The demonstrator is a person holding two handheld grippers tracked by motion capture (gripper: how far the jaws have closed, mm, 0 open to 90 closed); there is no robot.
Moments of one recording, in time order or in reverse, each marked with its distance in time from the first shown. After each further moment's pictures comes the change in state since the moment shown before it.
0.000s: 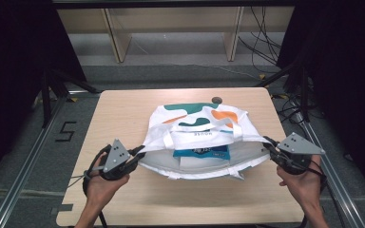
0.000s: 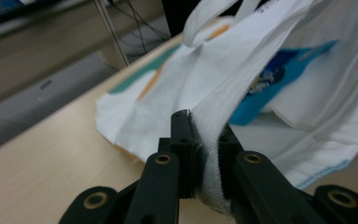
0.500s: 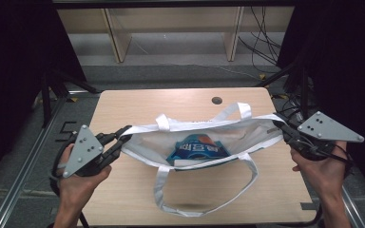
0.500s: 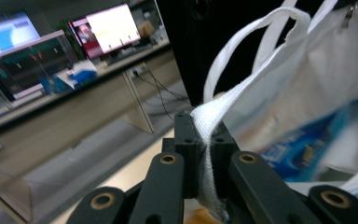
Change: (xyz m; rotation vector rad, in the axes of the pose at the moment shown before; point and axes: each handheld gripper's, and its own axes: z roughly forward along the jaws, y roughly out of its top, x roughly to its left) left arm 0.002 0.084 -0.070 -0.234 0.030 0.068; right arm -0.016 0.073 -0.047 -0.182 -0.019 -0.059
